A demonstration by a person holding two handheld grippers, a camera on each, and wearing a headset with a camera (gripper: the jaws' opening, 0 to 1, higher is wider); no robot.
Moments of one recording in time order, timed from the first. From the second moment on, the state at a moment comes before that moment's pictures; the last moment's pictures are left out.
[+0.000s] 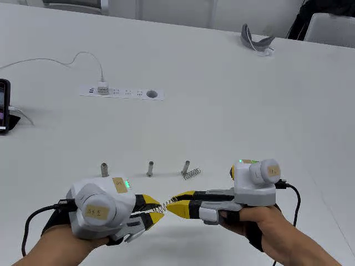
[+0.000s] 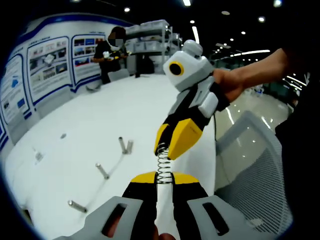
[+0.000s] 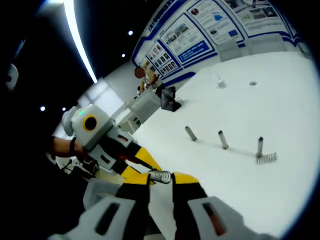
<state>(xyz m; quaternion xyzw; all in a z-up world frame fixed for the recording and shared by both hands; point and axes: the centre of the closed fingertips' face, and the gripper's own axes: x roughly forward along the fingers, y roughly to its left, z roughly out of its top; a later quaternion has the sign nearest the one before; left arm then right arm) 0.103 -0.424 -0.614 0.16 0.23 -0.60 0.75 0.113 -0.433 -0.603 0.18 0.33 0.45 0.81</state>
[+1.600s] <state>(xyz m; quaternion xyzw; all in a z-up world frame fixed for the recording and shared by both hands) 0.110 -0.439 -0.589 0.14 0.19 -0.63 0.74 0.109 -0.416 -0.579 -0.19 0.34 0.63 0.67</state>
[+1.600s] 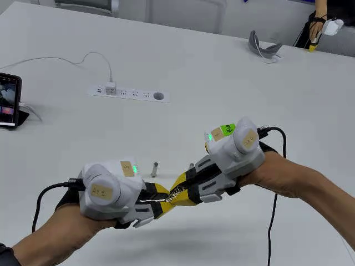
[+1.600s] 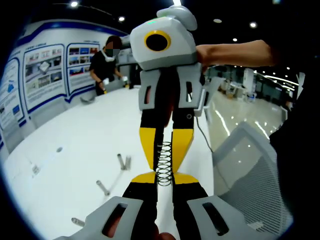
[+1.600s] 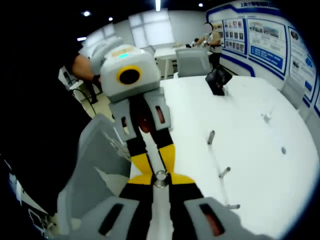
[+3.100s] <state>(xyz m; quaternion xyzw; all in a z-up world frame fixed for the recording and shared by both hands) 0.150 -0.340 -0.626 0.09 0.27 -0.50 0.82 0.144 -0.434 -0.603 -0.18 0.35 0.57 0.72</state>
